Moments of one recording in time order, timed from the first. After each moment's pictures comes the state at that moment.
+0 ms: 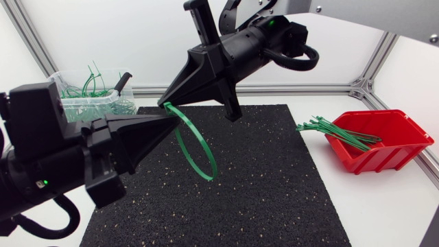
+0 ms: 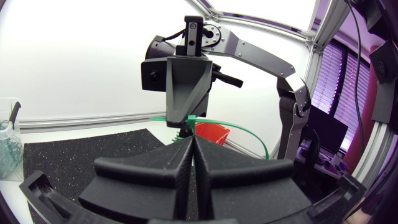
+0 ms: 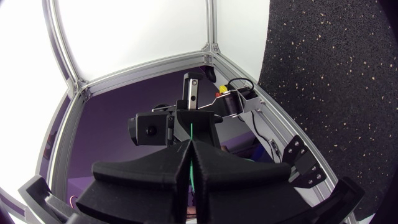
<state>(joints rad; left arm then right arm) -0.74 0.76 0.56 0.13 0.24 -0.32 0.59 2.02 1.99 -1.51 -1.34 0.28</state>
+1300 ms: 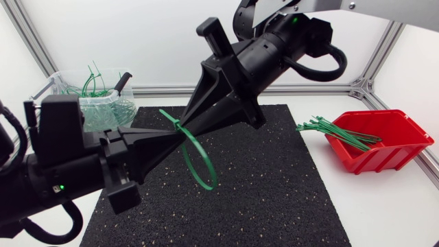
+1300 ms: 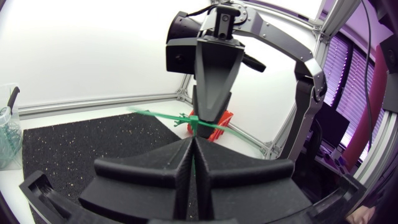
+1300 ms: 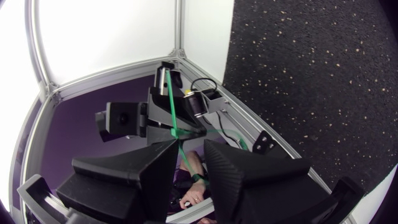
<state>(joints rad) -0.74 0.79 0.56 0.04 0.25 -0.31 0.58 1.88 1.82 -1.50 -1.10 0.26</state>
